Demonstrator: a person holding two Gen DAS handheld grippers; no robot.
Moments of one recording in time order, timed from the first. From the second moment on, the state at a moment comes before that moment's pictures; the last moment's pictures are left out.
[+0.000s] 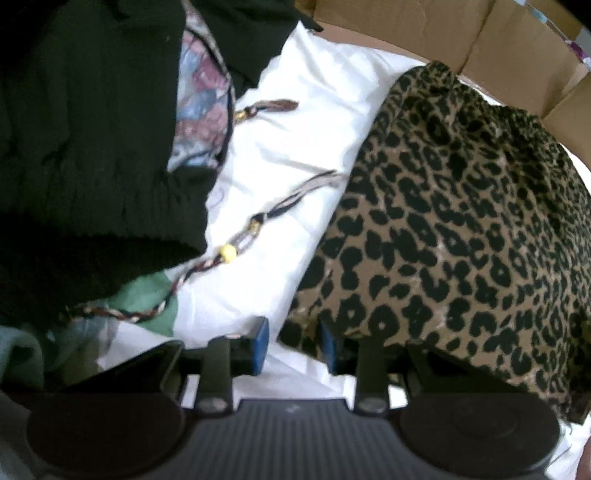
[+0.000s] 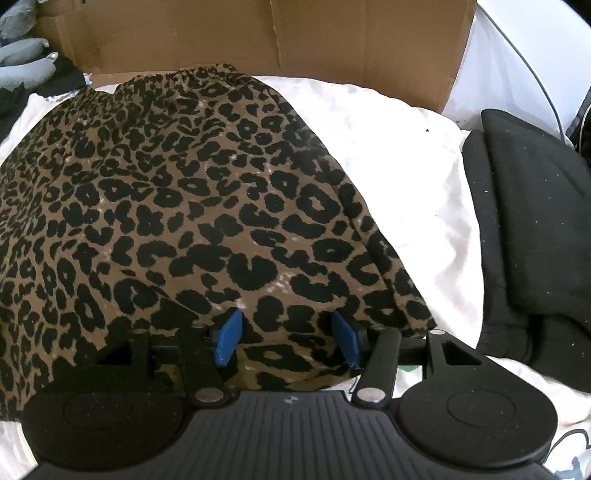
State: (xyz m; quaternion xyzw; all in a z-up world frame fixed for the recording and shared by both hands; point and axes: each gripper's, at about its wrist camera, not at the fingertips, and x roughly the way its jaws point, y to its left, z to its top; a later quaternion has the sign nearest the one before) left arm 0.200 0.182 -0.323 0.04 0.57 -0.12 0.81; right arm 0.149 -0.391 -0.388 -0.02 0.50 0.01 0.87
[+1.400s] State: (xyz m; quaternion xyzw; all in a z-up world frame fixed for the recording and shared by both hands) left arm 0.177 0.196 -0.316 0.01 0.53 -0.14 0.84; right arm 0.110 -0.341 -0.343 0.06 0.52 0.06 0.85
